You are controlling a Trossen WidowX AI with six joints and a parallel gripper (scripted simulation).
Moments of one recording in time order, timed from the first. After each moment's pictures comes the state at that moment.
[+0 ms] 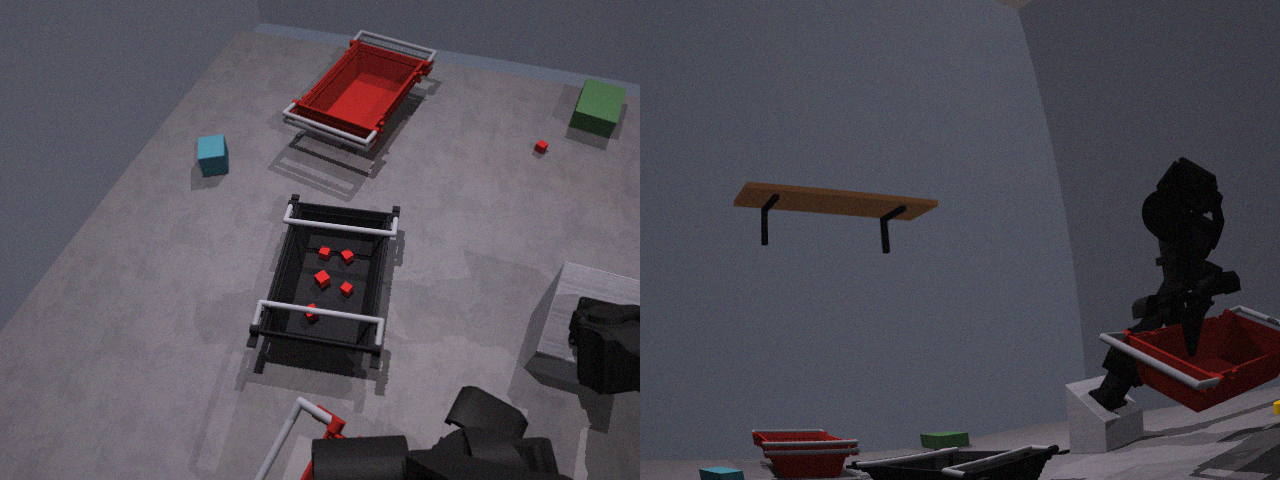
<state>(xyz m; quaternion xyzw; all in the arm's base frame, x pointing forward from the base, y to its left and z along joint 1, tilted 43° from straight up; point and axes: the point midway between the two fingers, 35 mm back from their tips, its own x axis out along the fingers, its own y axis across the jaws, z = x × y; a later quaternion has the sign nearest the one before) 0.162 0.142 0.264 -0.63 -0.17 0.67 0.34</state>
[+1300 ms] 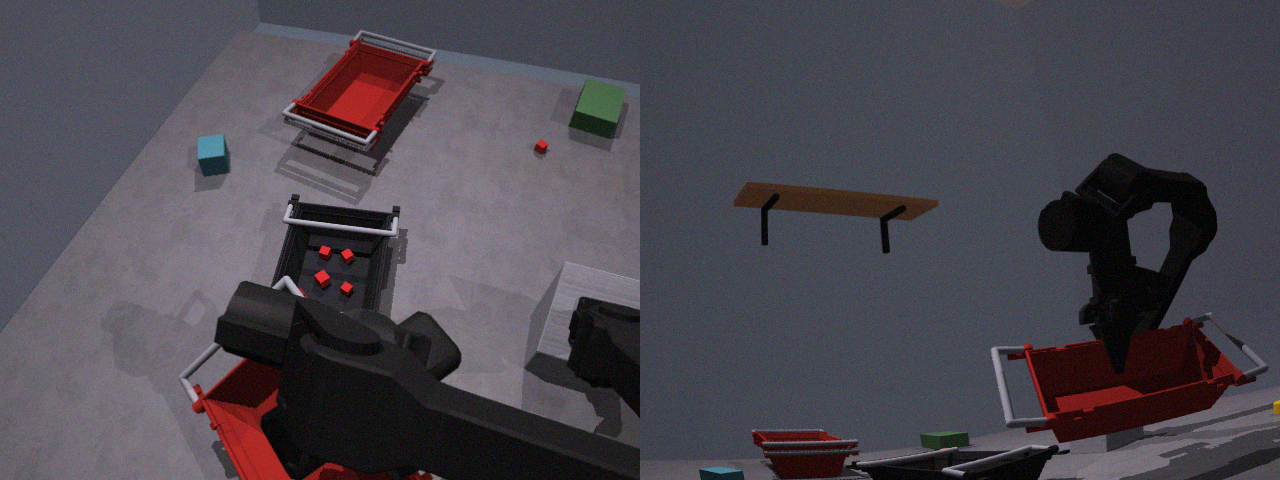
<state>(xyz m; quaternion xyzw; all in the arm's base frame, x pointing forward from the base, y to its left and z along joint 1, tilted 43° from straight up) 0.254 0.090 0.223 -0.56 -0.01 0.70 0.45</state>
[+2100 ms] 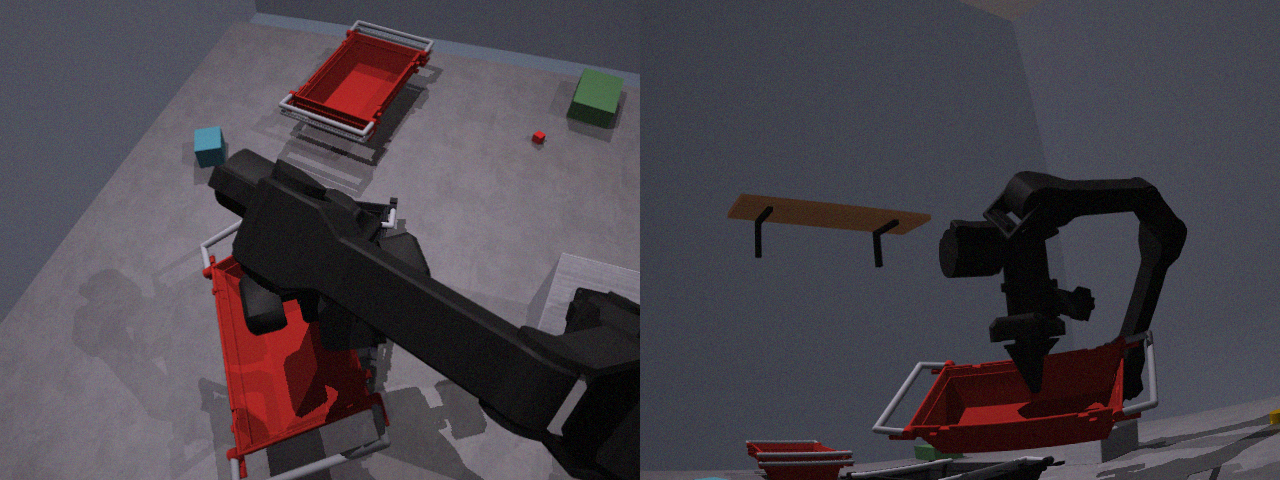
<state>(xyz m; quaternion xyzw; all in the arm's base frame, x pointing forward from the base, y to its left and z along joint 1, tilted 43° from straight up) 0.307 0.017 0.173 -0.48 0.11 0.69 0.53</state>
